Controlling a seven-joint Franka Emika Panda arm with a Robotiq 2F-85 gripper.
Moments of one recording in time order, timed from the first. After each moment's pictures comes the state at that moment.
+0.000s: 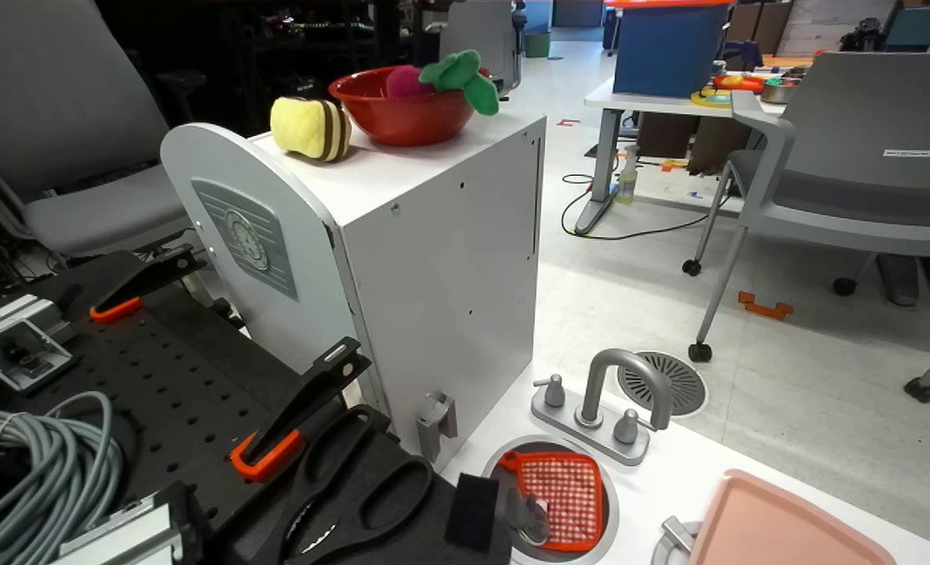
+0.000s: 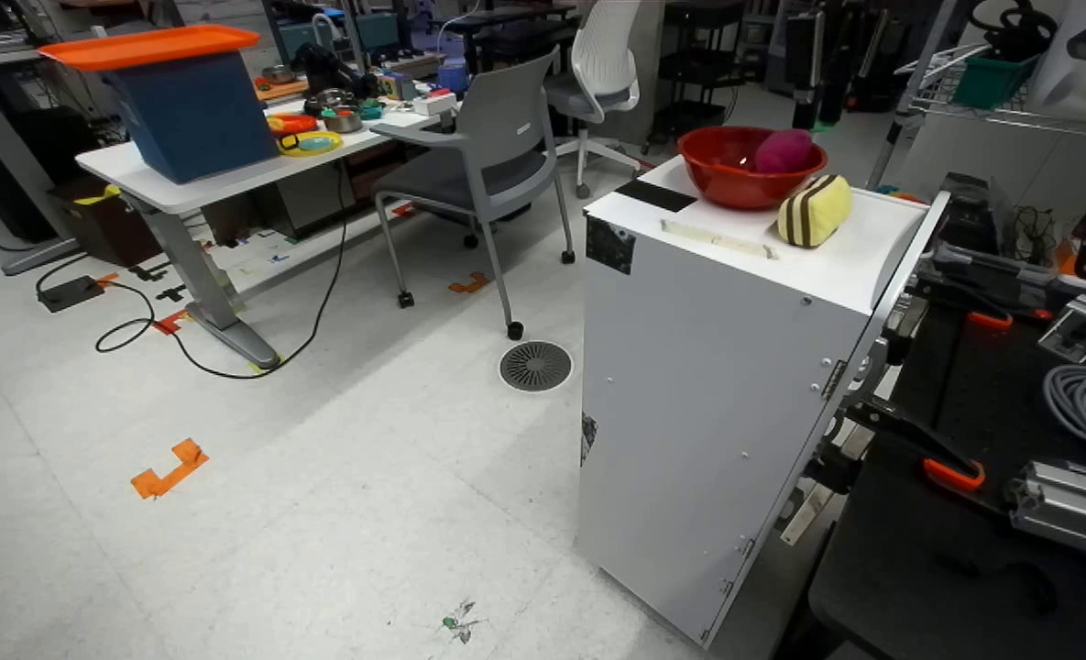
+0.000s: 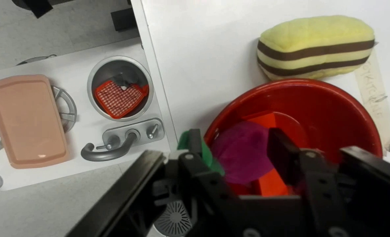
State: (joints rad) arm -0.07 0.15 -0.05 -2.14 0.07 2.17 0.01
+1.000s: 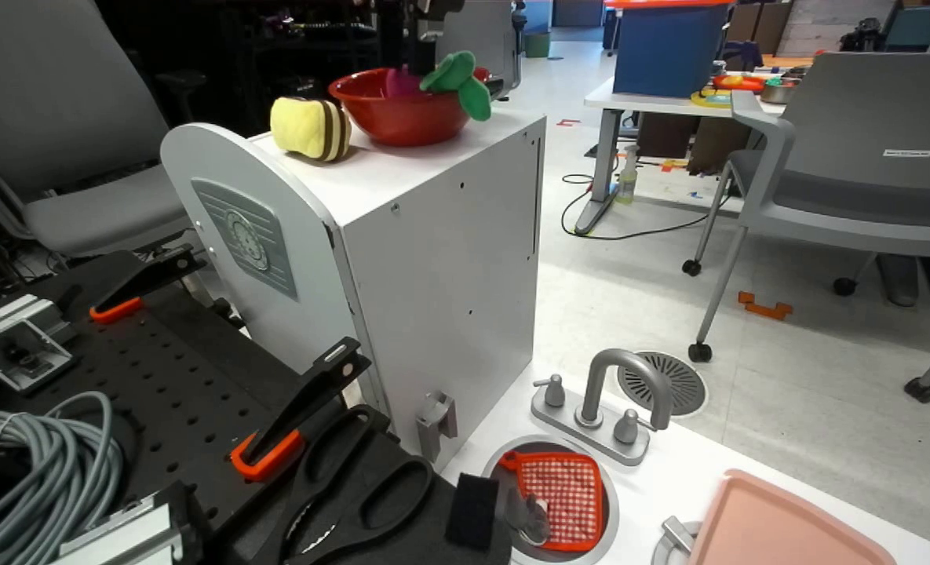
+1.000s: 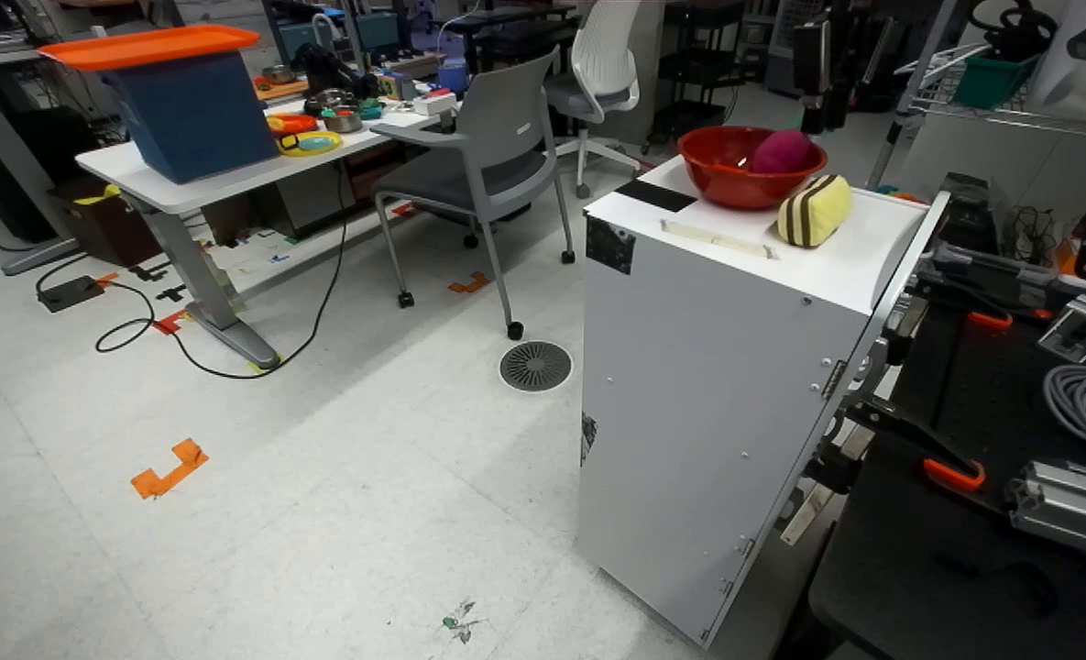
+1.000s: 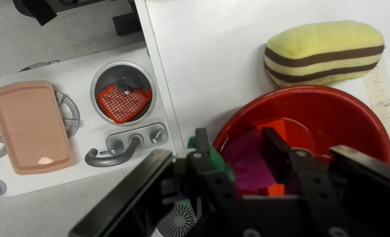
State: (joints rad) arm -0.08 0.15 -0.06 -2.15 0.07 2.17 0.01
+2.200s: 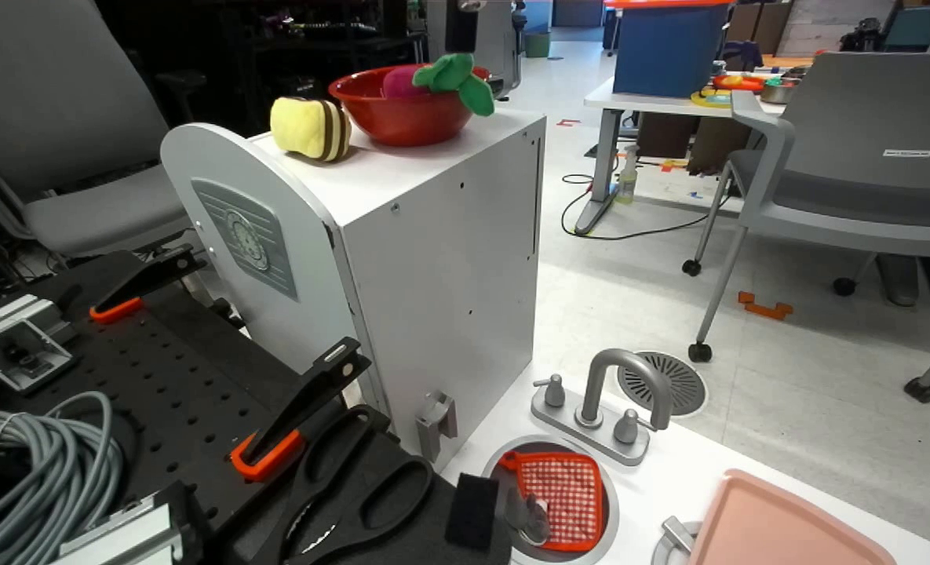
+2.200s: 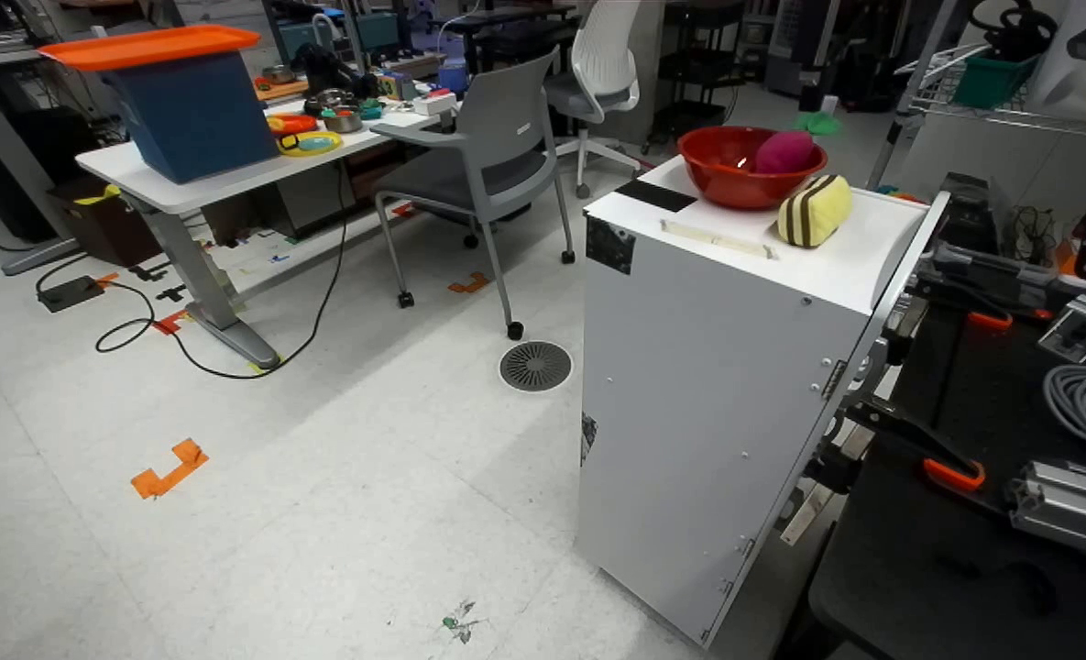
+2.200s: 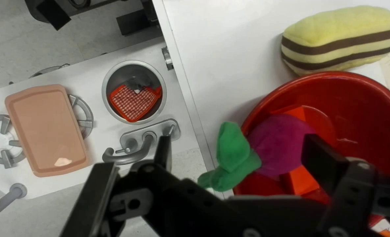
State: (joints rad) arm -0.09 0.14 -0.09 -2.15 0.06 2.17 0.03
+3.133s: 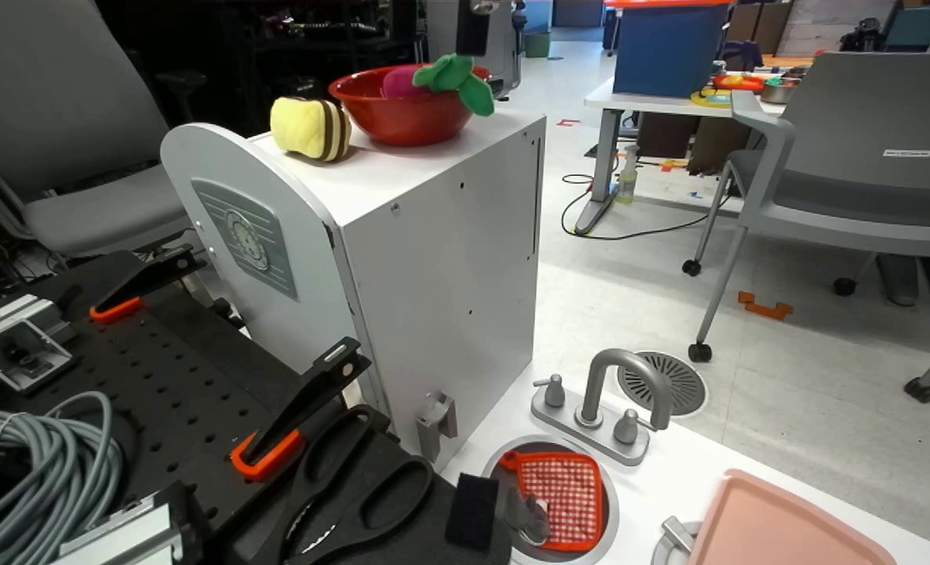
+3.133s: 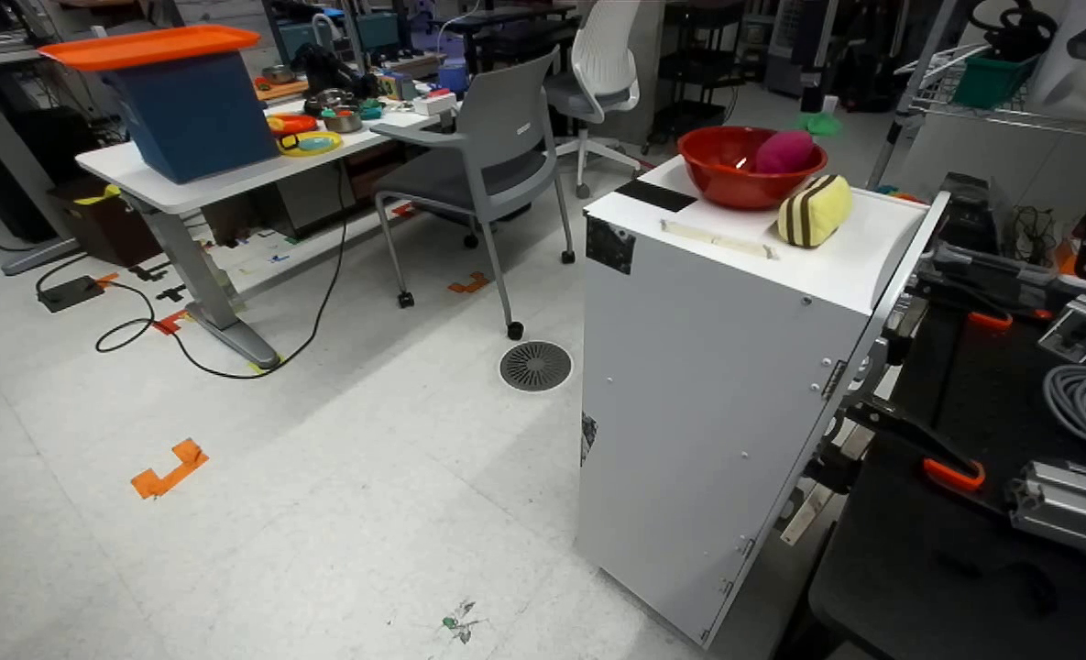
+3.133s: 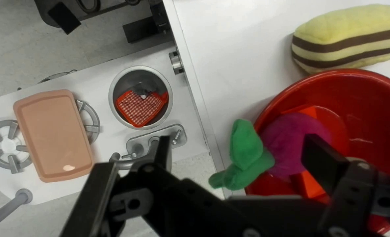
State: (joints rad) arm -0.09 0.17 -0.10 -2.11 0.05 2.12 0.03
